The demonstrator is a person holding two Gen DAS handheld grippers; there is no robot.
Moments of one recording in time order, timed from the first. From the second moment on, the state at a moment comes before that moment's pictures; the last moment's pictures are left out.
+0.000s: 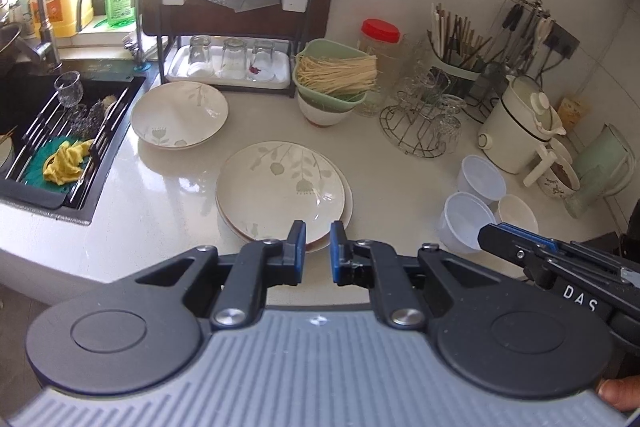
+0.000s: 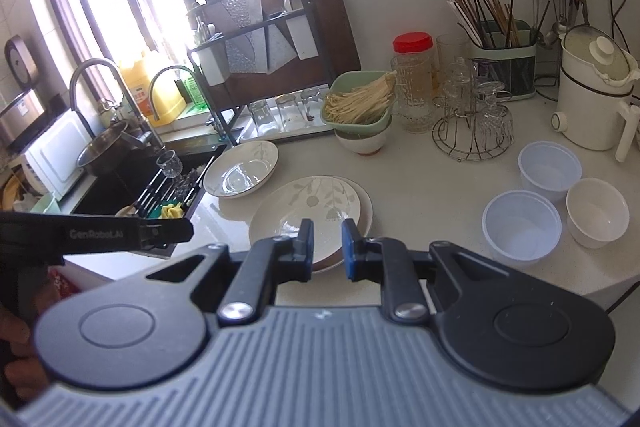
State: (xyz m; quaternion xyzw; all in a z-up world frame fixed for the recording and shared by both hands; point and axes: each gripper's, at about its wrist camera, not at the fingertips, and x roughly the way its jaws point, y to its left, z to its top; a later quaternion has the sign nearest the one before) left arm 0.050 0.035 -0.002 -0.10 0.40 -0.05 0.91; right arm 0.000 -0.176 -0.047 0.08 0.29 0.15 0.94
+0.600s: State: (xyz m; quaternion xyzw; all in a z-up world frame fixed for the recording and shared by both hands) left arm 0.015 0.001 -0.006 -0.11 0.40 0.06 0.91; right arm 0.011 -0.202 -0.054 0.06 0.29 0.27 0.92
